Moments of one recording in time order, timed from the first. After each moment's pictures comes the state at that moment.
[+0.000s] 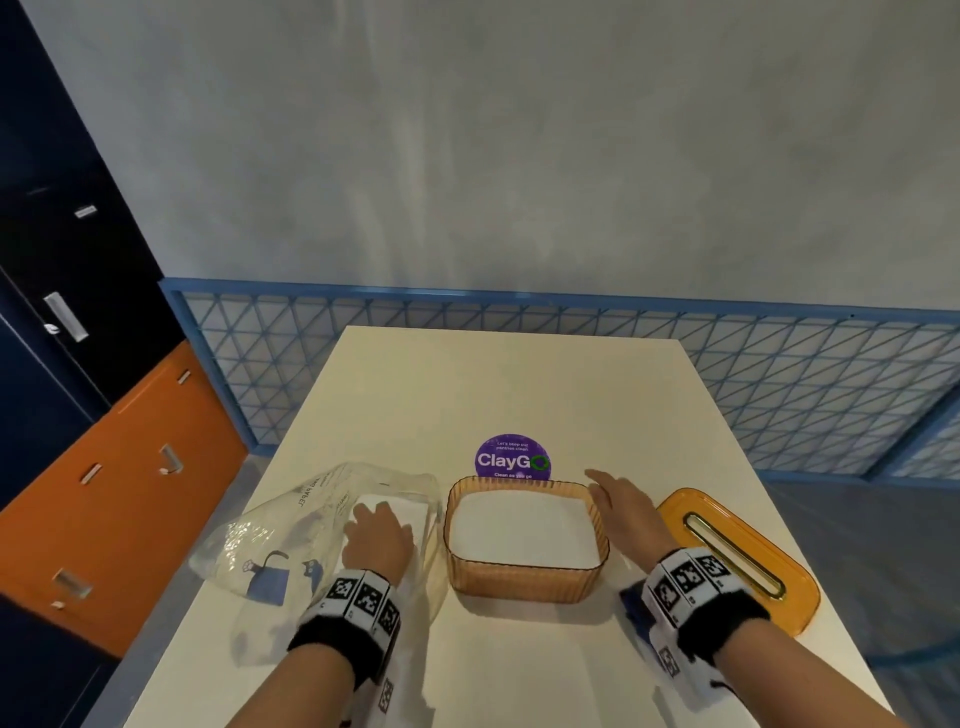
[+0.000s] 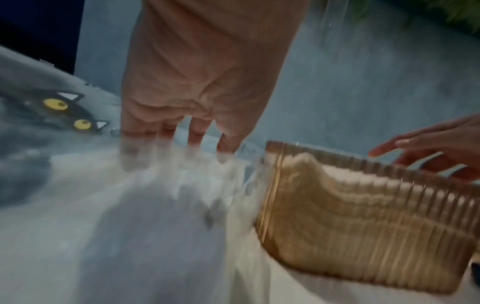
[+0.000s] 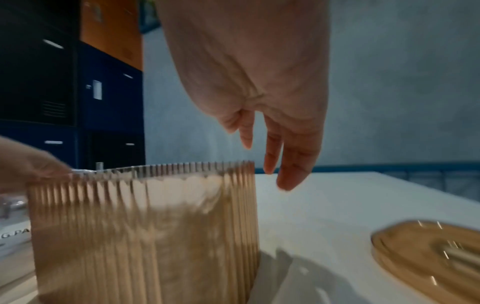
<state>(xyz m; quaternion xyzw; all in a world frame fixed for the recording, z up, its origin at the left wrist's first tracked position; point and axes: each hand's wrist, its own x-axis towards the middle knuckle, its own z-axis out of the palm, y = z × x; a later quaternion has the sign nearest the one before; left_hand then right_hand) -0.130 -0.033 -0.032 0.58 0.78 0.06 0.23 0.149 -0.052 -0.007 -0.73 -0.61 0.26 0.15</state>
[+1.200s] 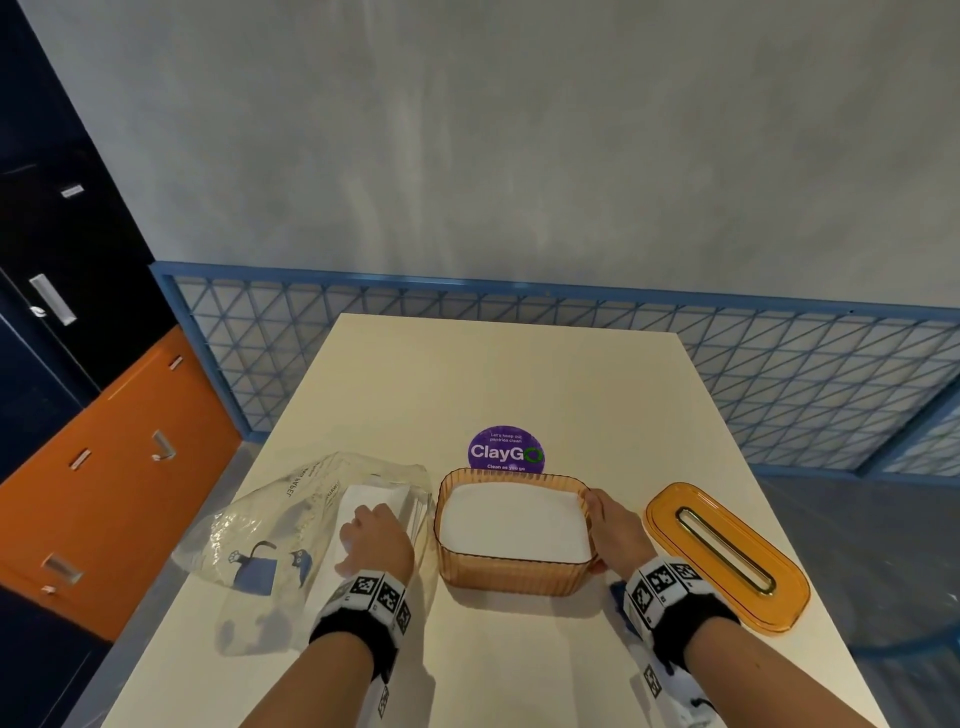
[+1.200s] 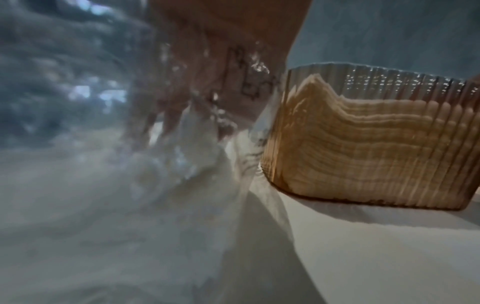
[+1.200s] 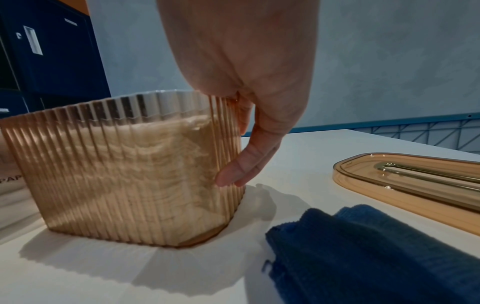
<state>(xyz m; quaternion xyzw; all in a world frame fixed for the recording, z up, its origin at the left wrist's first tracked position) -0.113 -0.029 -0.072 0.55 0.81 -0.04 0.17 0.145 -0.058 -0.032 -0.76 -0.48 0.37 0.20</state>
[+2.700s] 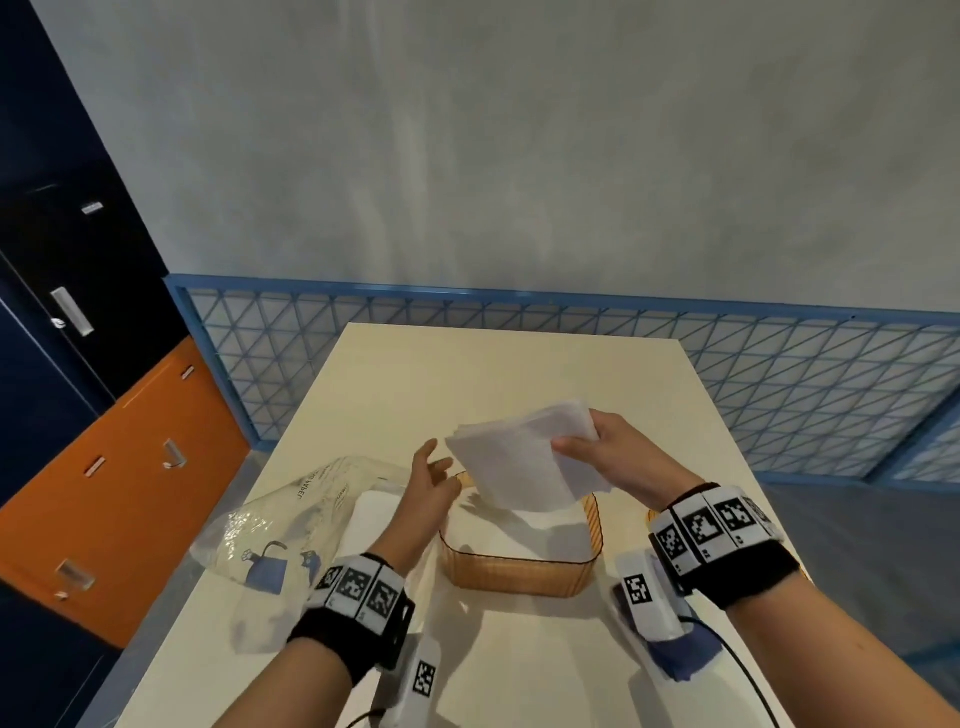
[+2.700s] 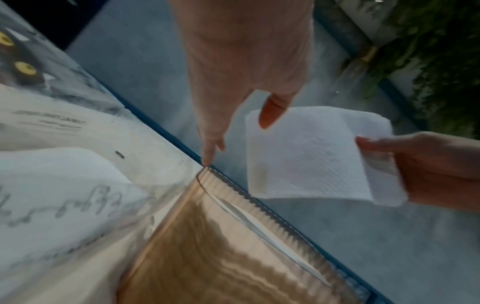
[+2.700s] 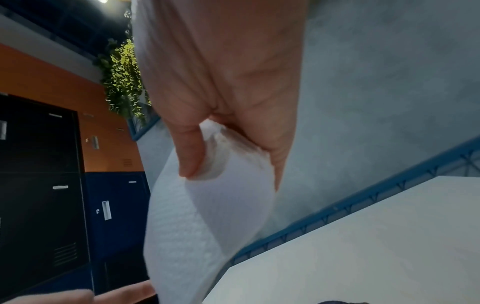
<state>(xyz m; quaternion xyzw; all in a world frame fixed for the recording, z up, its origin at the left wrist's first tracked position) -0.088 -0.044 0.019 0.48 0.54 0.39 0.57 0.129 -0.051 0.096 -0.57 -0.59 0.46 0.32</state>
